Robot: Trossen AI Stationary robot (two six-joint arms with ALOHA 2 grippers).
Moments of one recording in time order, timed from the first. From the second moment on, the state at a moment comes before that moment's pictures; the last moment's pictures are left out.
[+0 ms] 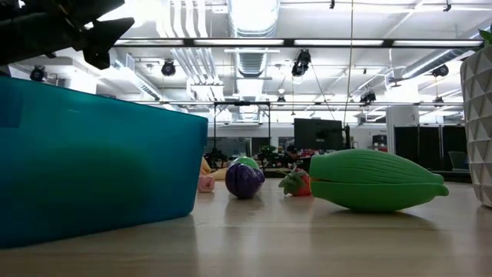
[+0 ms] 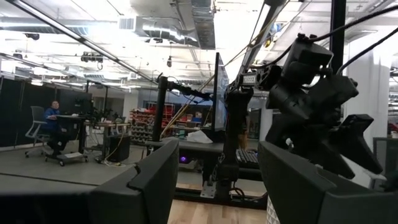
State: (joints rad) left arm -0.04 0.37 0.03 0.70 -0.17 -0.01; right arm 0.28 1.75 1.61 -0.52 -0.21 0.00
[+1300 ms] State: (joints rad) left arm -0.04 0.37 0.03 0.69 -0.17 -0.01; right arm 0.28 1.75 1.61 -0.89 0.40 0.38
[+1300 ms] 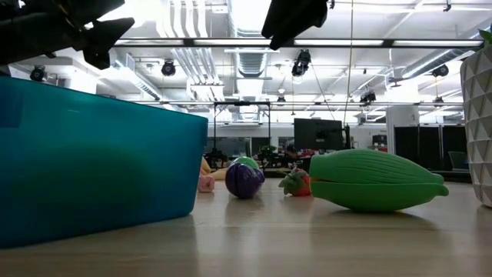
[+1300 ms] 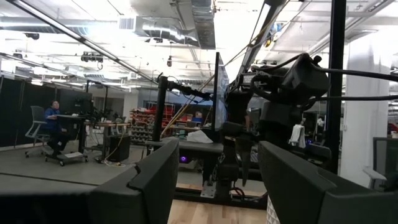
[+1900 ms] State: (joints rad) left arm -0.04 0.37 0.03 0.69 -0.17 -0.01; right arm 0.34 1.70 1.61 -1.15 0.41 0.35
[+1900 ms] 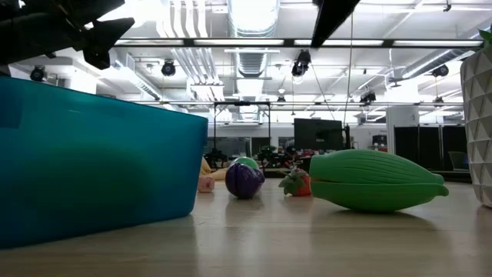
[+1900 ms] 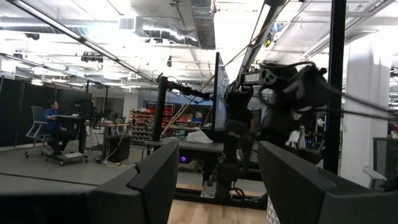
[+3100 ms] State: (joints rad) left arm -0.04 0.37 0.03 0.69 -0.19 -0.01; right arm 0.40 1.29 1.12 -0.94 0.37 1.01
